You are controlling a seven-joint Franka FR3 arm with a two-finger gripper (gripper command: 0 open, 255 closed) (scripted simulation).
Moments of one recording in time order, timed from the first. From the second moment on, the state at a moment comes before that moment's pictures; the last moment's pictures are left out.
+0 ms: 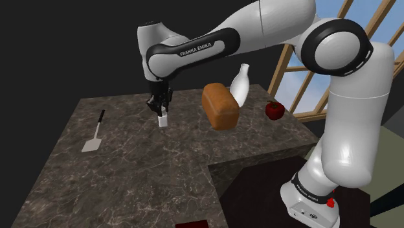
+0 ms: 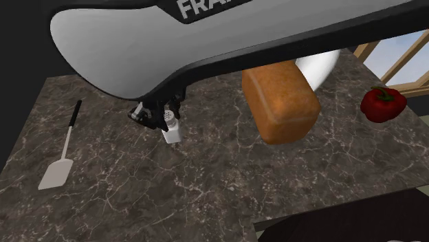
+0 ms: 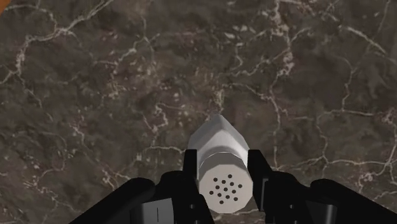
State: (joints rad) arm 0.10 0.36 0.28 -1.64 -0.13 1.96 0.22
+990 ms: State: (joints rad) arm 0.11 0.34 0.29 -1.48 -0.12 1.78 0.20
